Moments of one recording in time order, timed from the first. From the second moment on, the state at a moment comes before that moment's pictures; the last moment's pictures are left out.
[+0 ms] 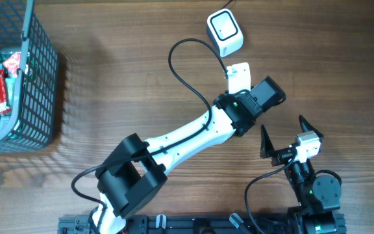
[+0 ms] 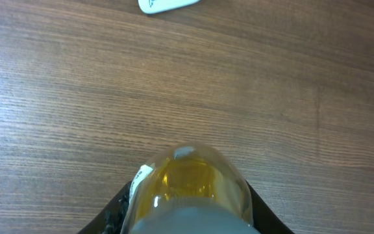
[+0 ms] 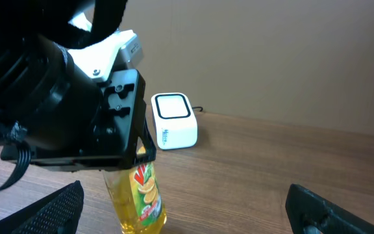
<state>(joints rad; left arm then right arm) -0.97 2.00 1.57 -0.56 -0.46 -0.97 0.13 0.01 0.01 0.00 -0.11 -0.05</state>
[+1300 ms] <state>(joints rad) -1.02 1.80 1.58 -0.41 -0.55 -0.69 0.13 0.01 0.01 0.00 -0.11 -0.05</state>
